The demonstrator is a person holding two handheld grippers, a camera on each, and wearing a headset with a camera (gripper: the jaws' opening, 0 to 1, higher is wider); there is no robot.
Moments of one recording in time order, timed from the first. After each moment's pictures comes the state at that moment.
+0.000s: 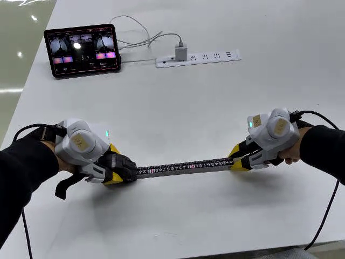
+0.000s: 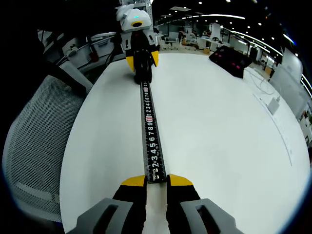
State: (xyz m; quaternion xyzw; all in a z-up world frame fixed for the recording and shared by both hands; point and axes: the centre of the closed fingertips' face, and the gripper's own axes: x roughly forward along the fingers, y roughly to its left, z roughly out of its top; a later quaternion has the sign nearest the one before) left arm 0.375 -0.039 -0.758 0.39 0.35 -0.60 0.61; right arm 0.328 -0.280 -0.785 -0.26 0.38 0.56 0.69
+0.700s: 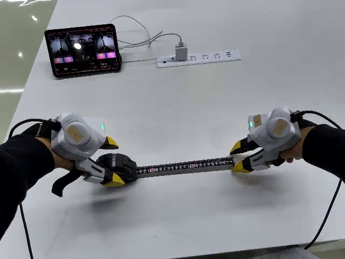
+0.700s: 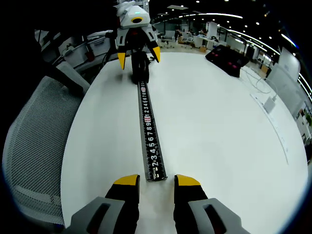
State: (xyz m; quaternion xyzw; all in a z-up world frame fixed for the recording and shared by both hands) left arm 0.376 -0.042 -0.745 0.34 0.36 -0.60 0.63; right arm 0.329 -0.287 -0.779 -0.27 0.38 0.54 0.70
